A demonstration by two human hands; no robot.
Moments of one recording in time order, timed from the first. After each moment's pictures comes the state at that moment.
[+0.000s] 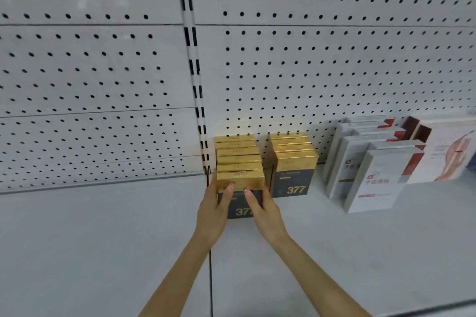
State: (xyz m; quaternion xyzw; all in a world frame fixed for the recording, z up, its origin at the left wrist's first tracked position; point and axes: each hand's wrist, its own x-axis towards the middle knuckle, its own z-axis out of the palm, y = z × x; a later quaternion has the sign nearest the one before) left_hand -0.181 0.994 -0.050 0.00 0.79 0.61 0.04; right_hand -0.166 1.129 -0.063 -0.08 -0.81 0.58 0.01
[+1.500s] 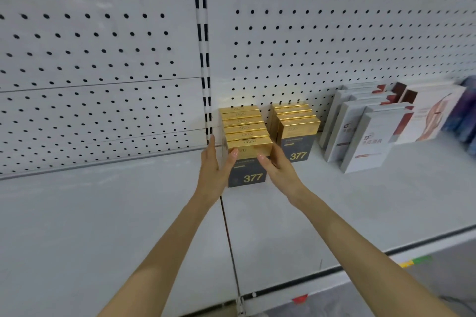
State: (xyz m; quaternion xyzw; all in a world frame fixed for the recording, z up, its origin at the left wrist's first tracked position) left_hand -0.189 0.967 -0.032 0.05 0.79 0.61 0.07; right_hand -0.157 1.130 -0.025 -0.09 -0.79 0.60 -0.01
